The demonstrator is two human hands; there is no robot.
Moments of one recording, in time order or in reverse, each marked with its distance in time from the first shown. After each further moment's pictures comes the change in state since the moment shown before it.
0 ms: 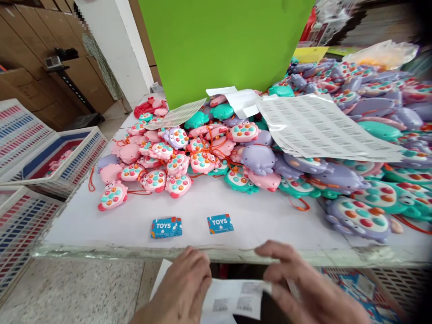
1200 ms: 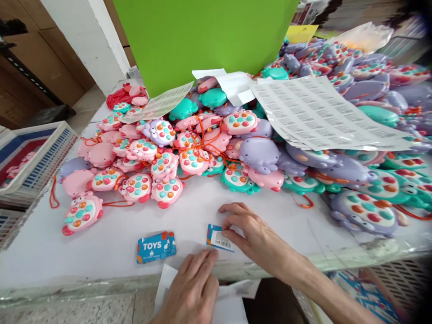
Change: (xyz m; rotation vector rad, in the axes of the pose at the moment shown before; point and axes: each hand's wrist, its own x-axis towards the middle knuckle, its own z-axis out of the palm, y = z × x) left_hand 0.023 -0.043 0.036 0.274 0.251 0.358; right_hand 0.087 0.039 0.041 -0.207 -0.359 0.181
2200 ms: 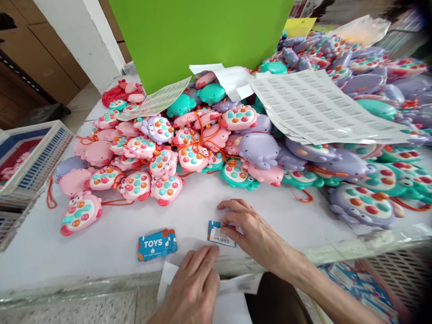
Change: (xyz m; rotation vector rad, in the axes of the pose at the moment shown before) left_hand 0.002 0.000 -0.005 -0.020 -0.046 0.030; right_hand 0.000 0.001 0.009 -0.011 0.005 0.018
